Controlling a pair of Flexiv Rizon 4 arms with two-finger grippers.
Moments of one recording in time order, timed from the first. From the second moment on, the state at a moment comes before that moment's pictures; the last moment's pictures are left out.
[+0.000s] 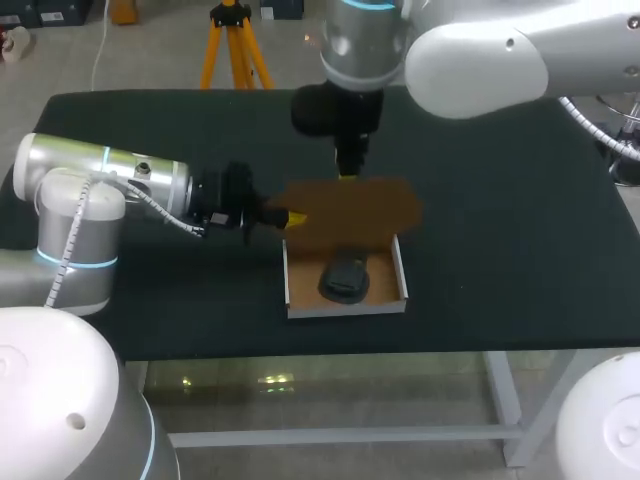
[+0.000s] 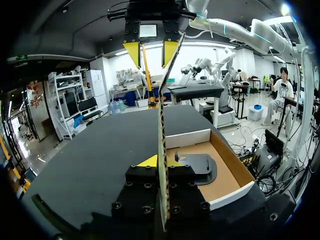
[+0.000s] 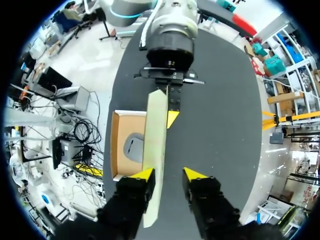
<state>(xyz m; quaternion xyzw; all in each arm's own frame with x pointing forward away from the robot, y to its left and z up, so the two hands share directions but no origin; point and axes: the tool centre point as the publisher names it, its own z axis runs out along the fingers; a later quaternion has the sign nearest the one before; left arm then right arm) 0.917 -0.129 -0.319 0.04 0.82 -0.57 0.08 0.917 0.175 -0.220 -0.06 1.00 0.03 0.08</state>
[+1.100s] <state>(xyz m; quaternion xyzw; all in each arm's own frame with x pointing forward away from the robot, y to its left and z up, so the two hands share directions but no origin) 0.917 -0.129 -0.320 0.04 0.82 -0.57 0.08 0.906 0.179 -0.252 -0.07 1.00 0.03 0.04</state>
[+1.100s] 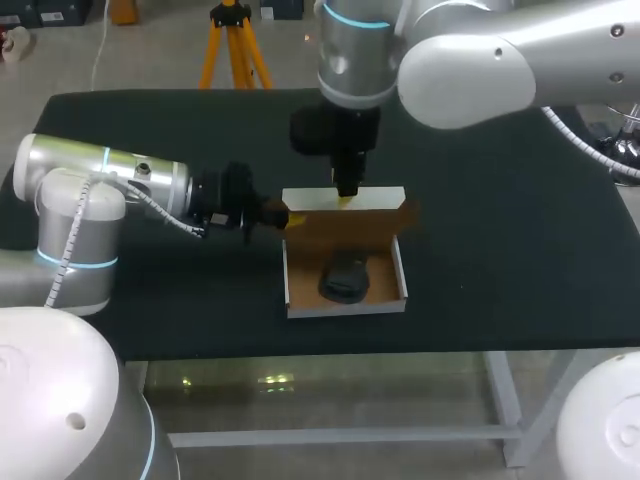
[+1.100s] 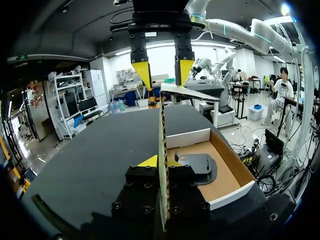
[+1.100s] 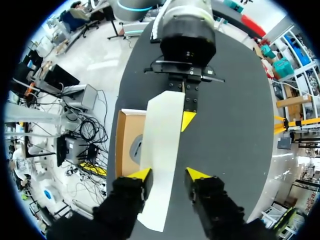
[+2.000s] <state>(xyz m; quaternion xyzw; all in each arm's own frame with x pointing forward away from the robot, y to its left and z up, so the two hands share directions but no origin) 0.917 -0.127 -0.320 0.04 0.82 -0.57 0.08 0.917 0.188 -0.267 -0.10 1.00 0.02 -0.01</state>
